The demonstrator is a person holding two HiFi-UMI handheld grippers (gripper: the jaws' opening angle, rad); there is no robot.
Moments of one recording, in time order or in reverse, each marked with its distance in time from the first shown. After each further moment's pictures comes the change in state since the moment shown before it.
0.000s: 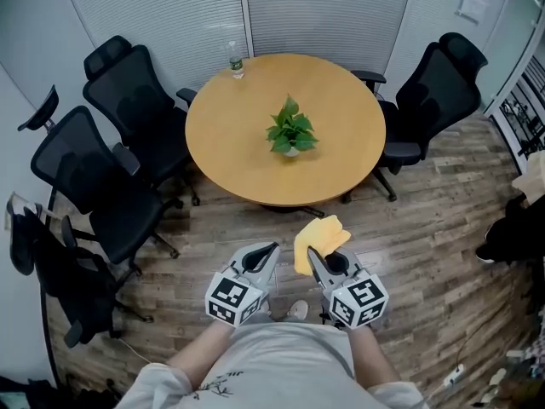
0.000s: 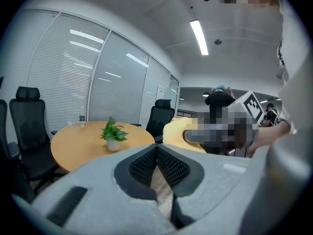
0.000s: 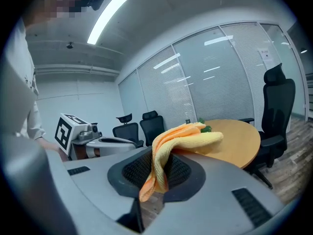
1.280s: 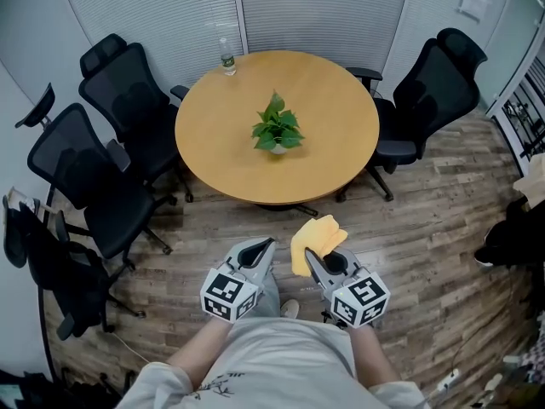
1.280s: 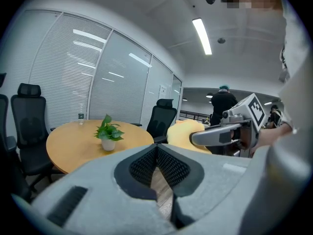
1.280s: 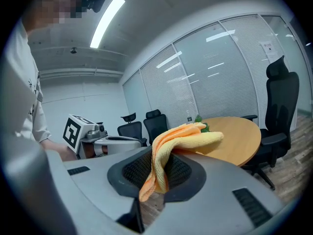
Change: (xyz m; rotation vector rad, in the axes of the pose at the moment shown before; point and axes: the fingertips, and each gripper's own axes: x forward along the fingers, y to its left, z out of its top) left arm 0.050 -0.024 -0.005 -0.027 -0.009 0.037; right arm -0.028 -0.048 -0.012 0.009 0.016 0.077
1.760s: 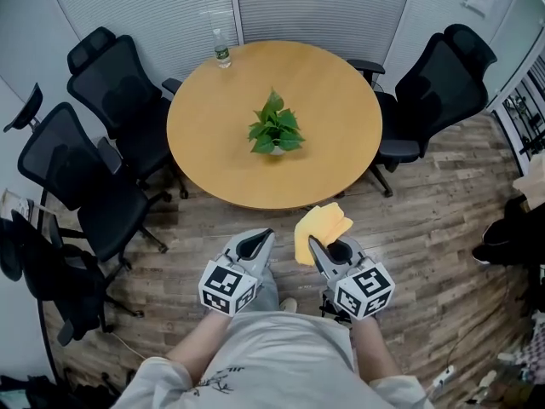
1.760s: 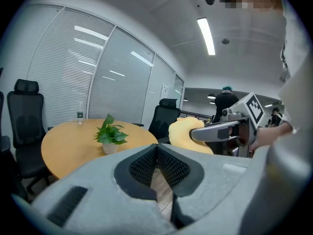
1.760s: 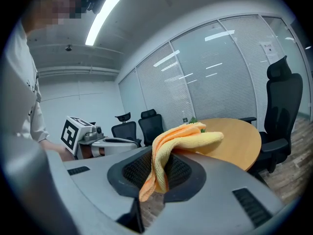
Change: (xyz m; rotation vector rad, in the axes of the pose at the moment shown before) left arm 0.046 0.049 0.012 -0.018 0.004 -0.008; right arm 0.047 -0.050 0.025 -0.010 0.010 -0.028
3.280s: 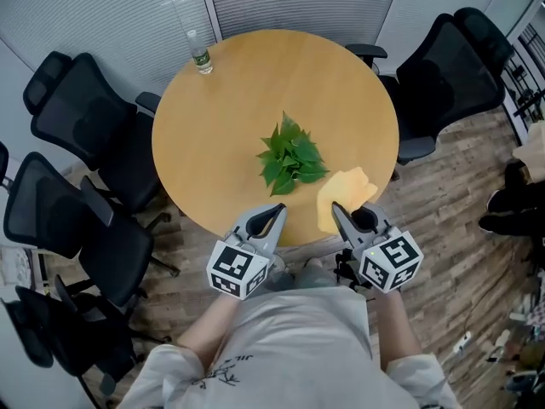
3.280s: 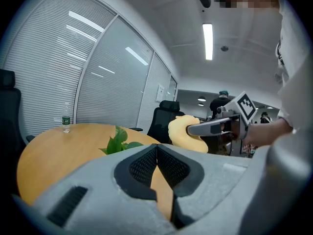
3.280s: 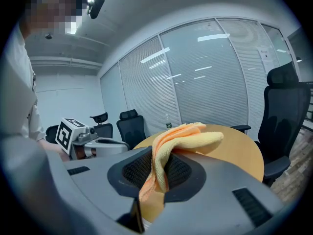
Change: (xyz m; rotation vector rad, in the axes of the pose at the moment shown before) left arm 0.117 0.177 0.069 0.005 -0.007 -0.169; right arm 0.168 -0.114 0.089 0.005 0.022 -0.184
